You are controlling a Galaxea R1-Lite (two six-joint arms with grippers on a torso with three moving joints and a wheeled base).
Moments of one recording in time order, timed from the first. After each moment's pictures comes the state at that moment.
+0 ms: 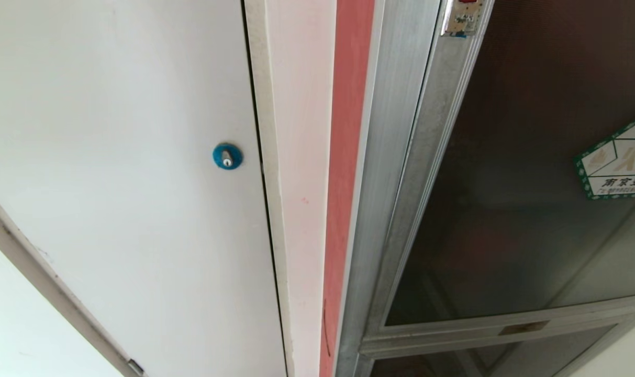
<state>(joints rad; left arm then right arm) 0.00 0.00 0.00 0.02 -0.01 0.02 0.00 0.00 0.00 0.01 -0.01 0.00</state>
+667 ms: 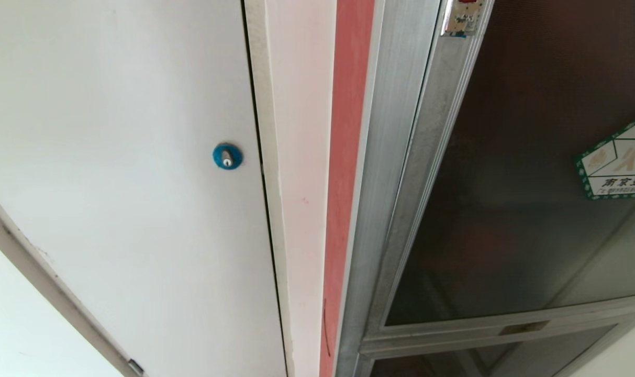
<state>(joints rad) 0.00 0.00 0.00 0.02 -0.01 0.02 0.00 0.00 0.00 0.00 -0.01 0.02</state>
